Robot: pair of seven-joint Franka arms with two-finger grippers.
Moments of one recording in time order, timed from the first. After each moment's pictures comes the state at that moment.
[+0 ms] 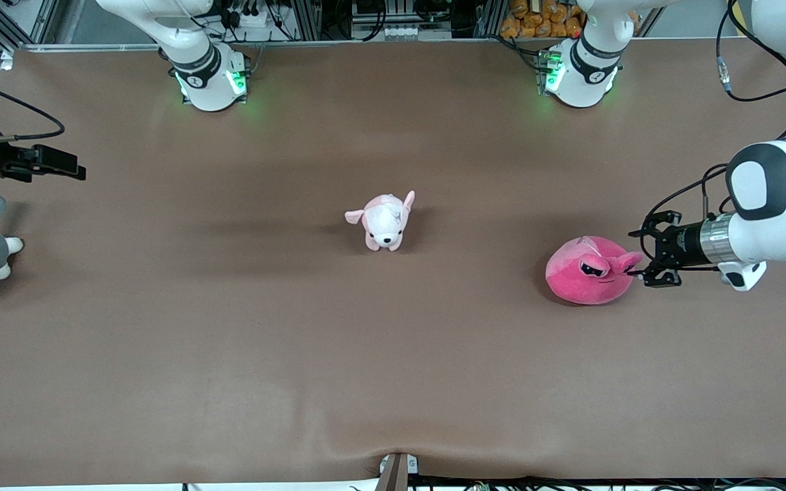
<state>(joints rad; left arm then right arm) 0.12 0.32 -0.06 -1.86 -0.32 1.93 -1.26 -0.03 0.09 -0.03 -1.51 0.06 1.35 -0.05</state>
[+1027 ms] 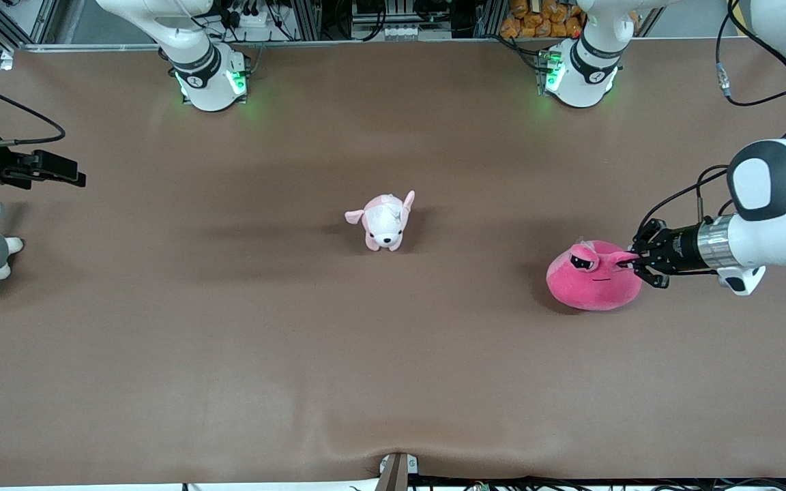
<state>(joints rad) 0.12 0.32 -0.11 -1.75 -0.34 1.84 -1.41 -0.03 0.09 -0.02 -1.50 0.06 1.38 -0.05</state>
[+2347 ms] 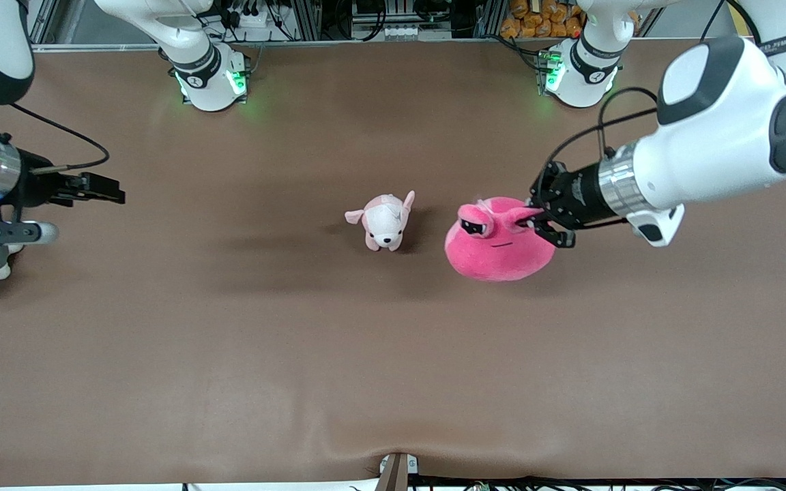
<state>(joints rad) 0.10 0.31 -0.54 -1.42 -0.34 1.71 -2.08 0.05 0.16 -0.02 -1.50 0.10 1.43 0.01</state>
